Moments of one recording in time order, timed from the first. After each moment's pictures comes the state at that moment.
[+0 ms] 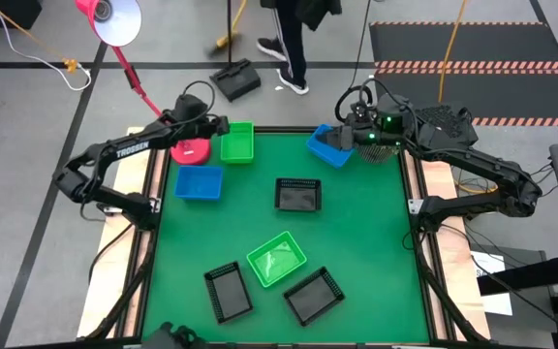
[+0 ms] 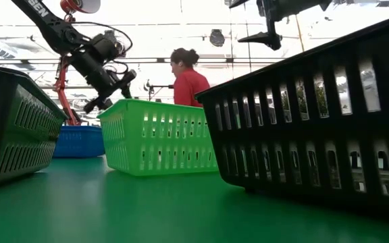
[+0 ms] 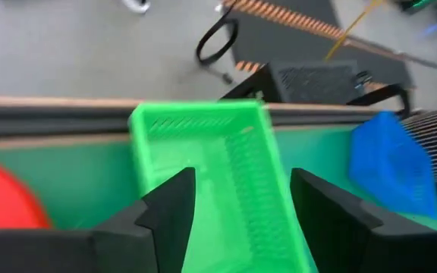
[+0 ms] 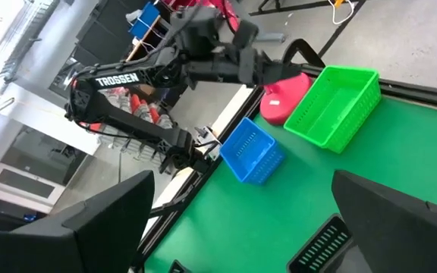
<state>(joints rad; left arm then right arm) 0.94 1.37 0.79 -0.09 0.18 -0.65 -0.52 1.13 1.06 -0.22 -0.34 0.77</state>
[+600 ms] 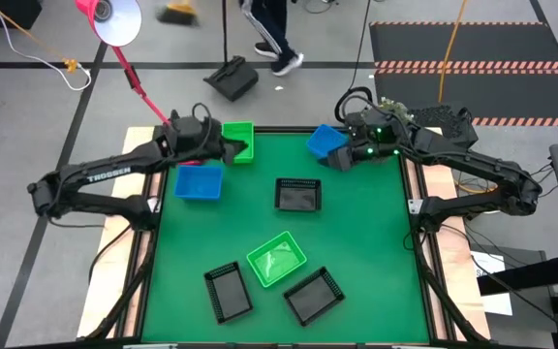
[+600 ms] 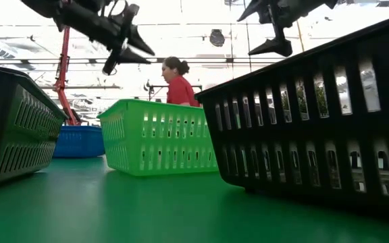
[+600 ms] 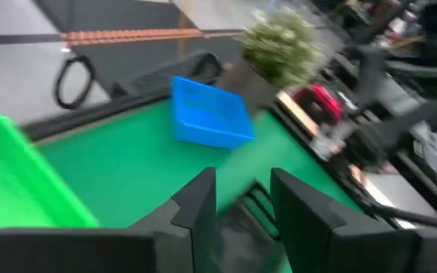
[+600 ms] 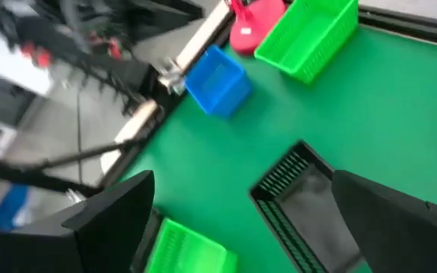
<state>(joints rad) 0.49 1.09 0.79 -0.05 0.11 -0.56 -0.45 1.13 1.06 -0.46 -0.34 0.64</state>
